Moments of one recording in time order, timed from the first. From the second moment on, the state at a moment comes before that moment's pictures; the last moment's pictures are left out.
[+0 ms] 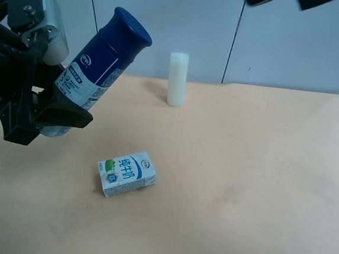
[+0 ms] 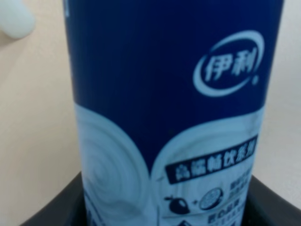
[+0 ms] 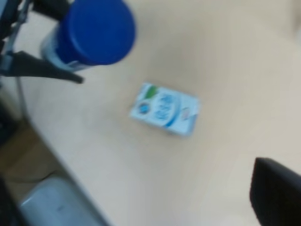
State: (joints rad) left arm -0.54 1.10 -0.84 -0.40 0.66 0.84; right arm 0.70 1.09 -1.44 0.22 1.21 -0.09
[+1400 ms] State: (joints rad) left arm -0.54 1.10 -0.84 -0.40 0.66 0.84; right arm 0.70 0.23 -0.50 0.00 1.08 -0.01
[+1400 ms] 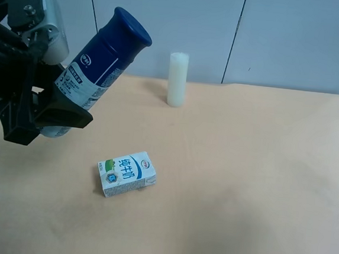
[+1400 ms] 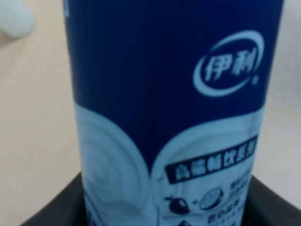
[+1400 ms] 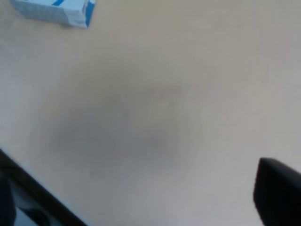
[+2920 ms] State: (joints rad) left arm -0.54 1.10 -0.84 -0.39 0.67 0.74; right arm 0.09 0.00 -0.50 0.00 1.07 -0.01
